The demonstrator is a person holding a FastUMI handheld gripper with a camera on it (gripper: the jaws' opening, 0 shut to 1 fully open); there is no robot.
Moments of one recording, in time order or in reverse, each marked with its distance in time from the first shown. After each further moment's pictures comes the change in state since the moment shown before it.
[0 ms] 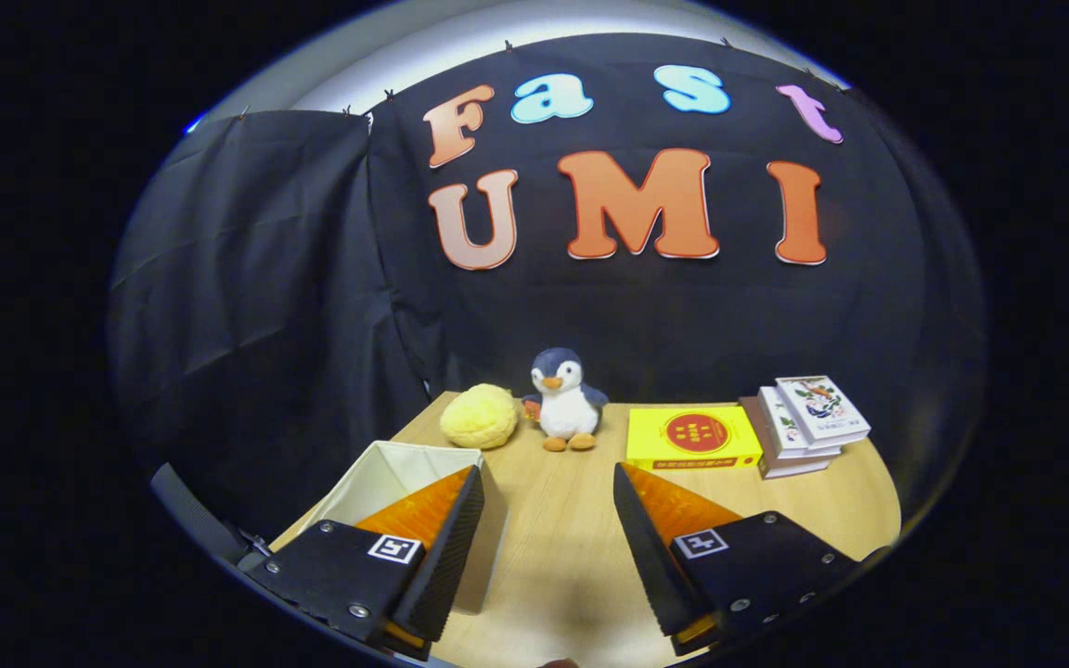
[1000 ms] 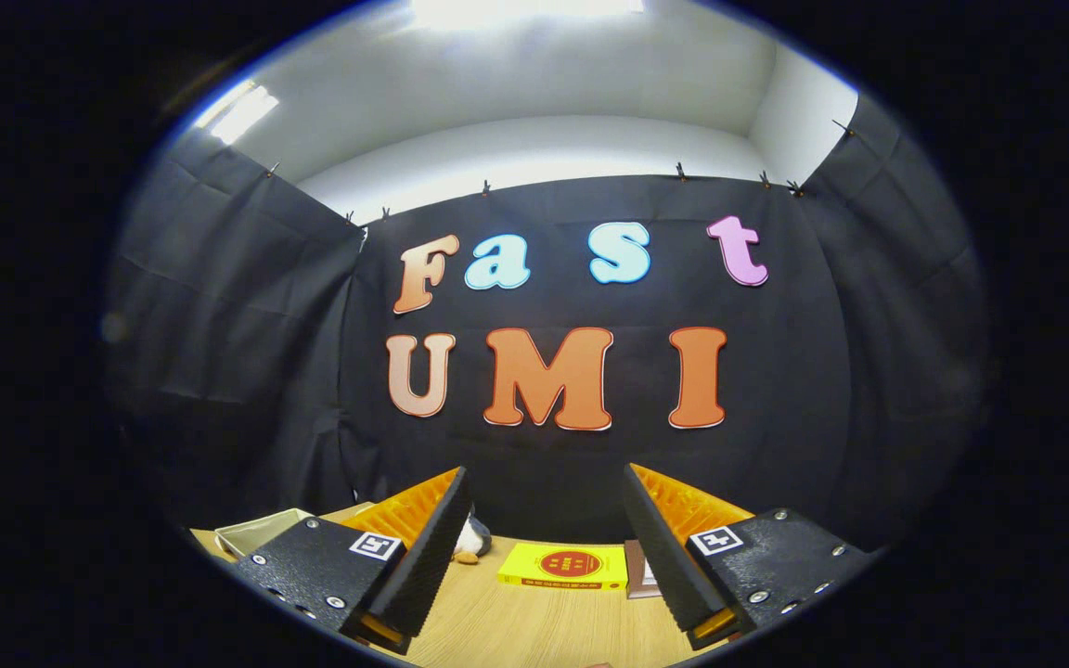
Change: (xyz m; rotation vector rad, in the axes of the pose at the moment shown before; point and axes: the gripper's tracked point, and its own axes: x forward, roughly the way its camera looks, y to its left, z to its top) arm -0.106 -0.144 0.099 -0.110 -0.542 -0.101
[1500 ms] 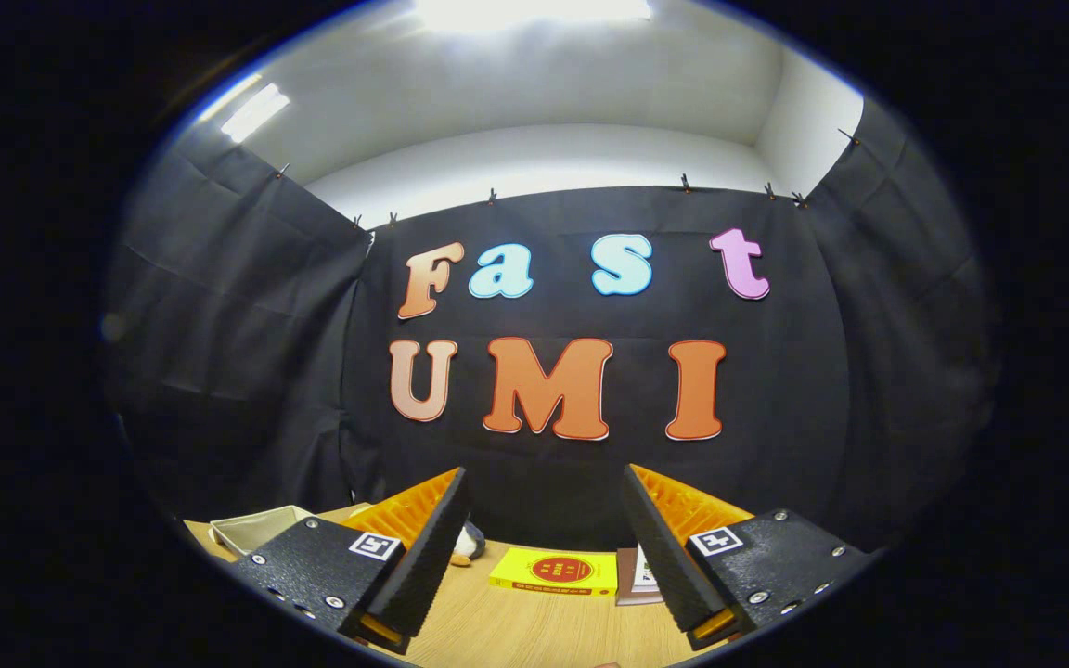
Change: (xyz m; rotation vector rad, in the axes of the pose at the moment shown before) arm -0.007 -0.008 0.006 -0.016 -0.011 0.001
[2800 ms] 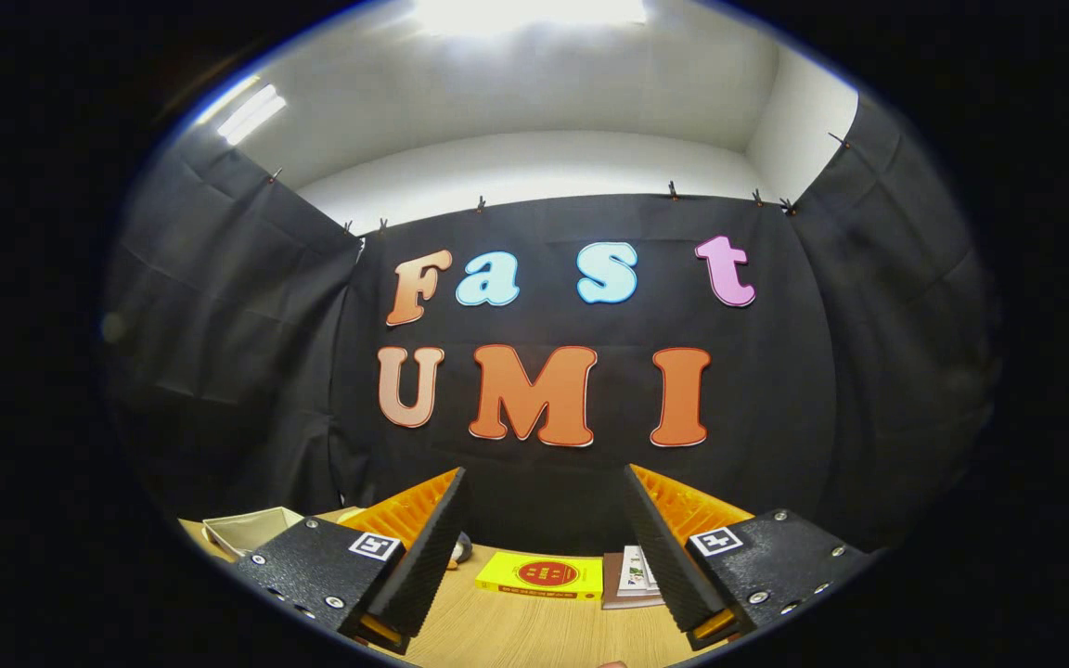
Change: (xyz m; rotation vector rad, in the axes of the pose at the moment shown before) arm -0.007 -0.020 -0.001 -0.003 -0.026 -0.025
